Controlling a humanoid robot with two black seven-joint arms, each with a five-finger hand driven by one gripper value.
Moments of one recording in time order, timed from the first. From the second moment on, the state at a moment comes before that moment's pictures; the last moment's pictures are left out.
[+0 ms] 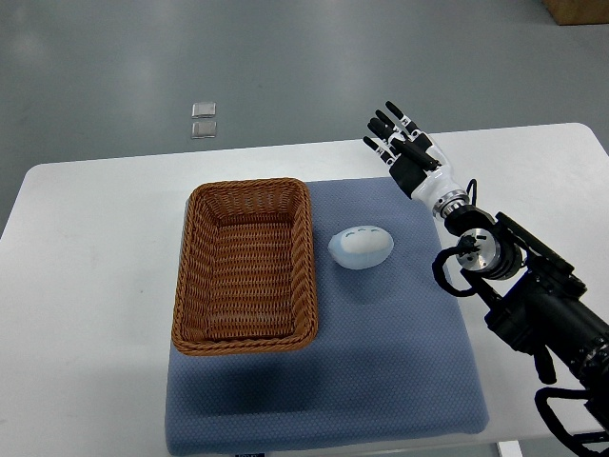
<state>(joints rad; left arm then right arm) -0.07 0.00 -0.08 -0.25 0.06 0.02 0.00 0.63 0.00 1.06 0.72 -0.29 0.19 0.23</state>
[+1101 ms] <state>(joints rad) -0.07 0.00 -0.09 -0.27 0.07 0.02 0.00 1.64 -0.43 -0.32 1.13 -0.67 0.36 -0.16</state>
